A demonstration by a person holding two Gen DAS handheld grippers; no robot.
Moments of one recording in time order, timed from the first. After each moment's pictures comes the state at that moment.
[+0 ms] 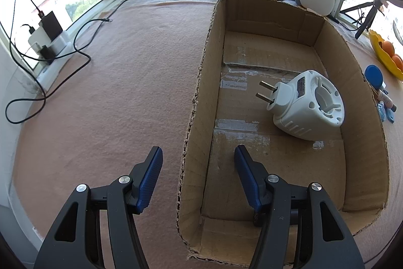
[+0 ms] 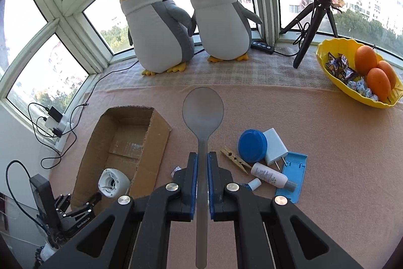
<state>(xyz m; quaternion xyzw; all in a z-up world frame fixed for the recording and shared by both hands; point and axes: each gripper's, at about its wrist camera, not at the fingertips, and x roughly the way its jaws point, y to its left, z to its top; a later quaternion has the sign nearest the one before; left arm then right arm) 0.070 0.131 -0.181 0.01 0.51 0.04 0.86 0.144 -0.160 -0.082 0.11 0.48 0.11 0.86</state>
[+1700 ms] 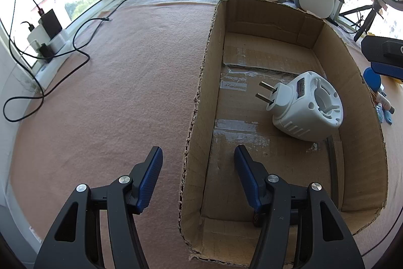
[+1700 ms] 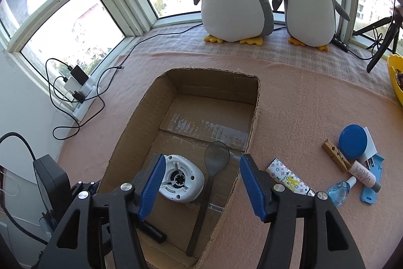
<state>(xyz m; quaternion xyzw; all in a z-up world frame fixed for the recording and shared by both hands) 0.071 0.135 -0.182 0.00 0.50 0.04 0.86 0.143 -0.033 -0.111 0.06 0.50 0.19 0.84</state>
